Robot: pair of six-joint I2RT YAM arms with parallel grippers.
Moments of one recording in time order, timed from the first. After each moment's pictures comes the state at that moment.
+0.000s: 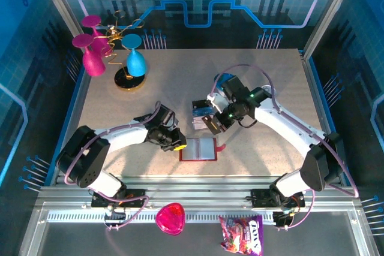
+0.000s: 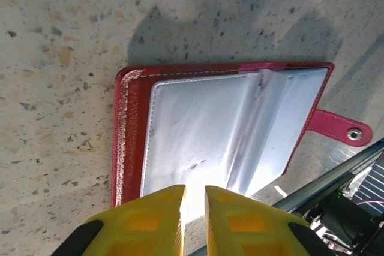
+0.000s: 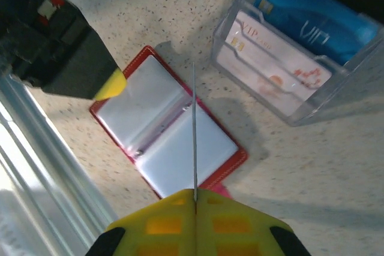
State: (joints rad) left arm -0.54 1.51 0.73 -0.34 0.51 -0.93; right arm 0.58 1.47 1.26 -0.96 -0.29 -0.18
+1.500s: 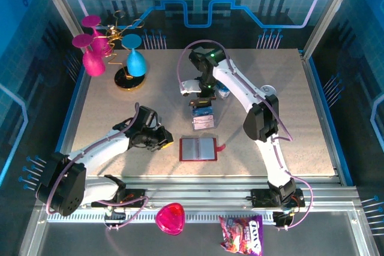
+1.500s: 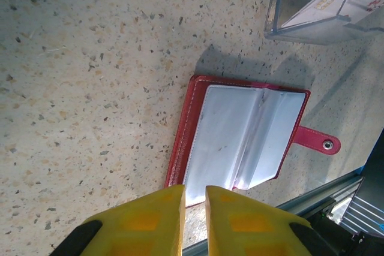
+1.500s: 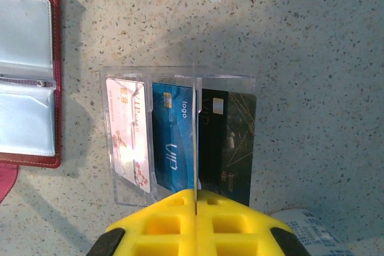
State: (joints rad) left arm -0.41 1.24 0.61 -0.42 0.45 -0.93; right arm 0.59 2.30 2.36 -1.49 -0.13 -1.11
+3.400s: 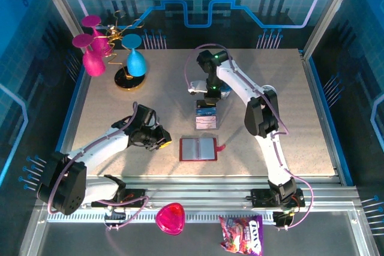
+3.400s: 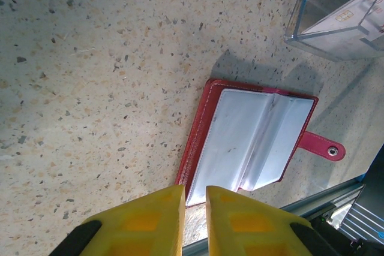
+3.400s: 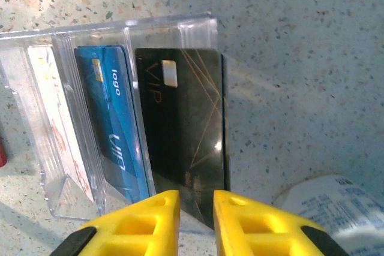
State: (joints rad) left arm -0.38 1.25 0.63 -0.48 0.45 -0.92; right arm 0.51 2.33 2.24 -1.41 -0.06 -0.99
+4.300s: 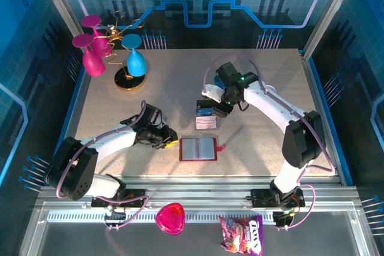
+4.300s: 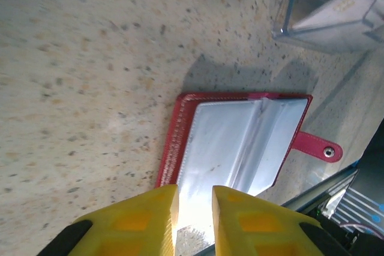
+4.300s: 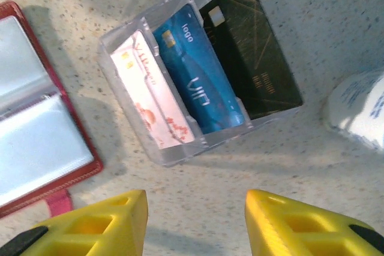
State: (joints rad) left arm -0.43 1.40 0.65 -0.32 0.52 -0.93; right arm 0.50 1.70 1.42 -0.93 -0.13 -0.59
